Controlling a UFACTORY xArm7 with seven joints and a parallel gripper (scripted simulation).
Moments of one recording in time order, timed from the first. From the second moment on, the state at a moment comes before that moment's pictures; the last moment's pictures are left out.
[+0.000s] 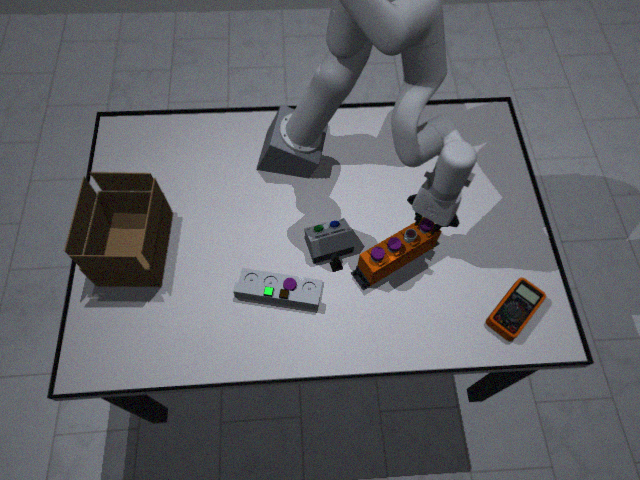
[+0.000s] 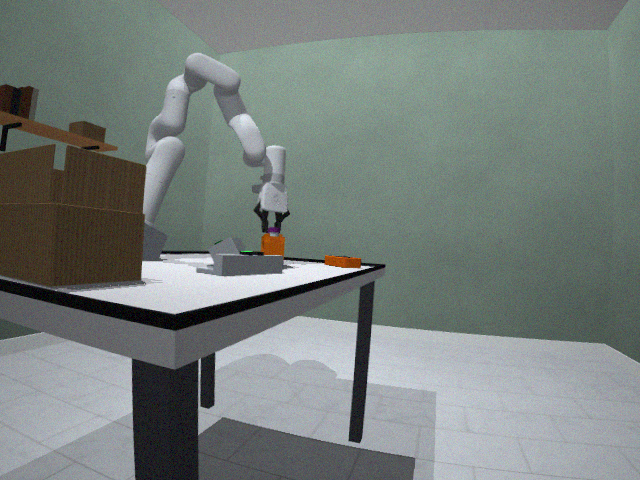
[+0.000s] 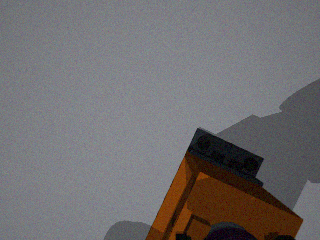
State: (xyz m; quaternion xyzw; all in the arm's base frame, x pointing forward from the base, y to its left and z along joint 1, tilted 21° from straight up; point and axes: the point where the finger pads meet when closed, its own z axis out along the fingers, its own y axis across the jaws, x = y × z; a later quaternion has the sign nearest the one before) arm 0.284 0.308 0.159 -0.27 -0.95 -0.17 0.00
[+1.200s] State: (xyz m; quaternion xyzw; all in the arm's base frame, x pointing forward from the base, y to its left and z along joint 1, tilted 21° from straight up) arm 0.284 0.307 0.159 -0.18 -0.97 -0.19 0.01
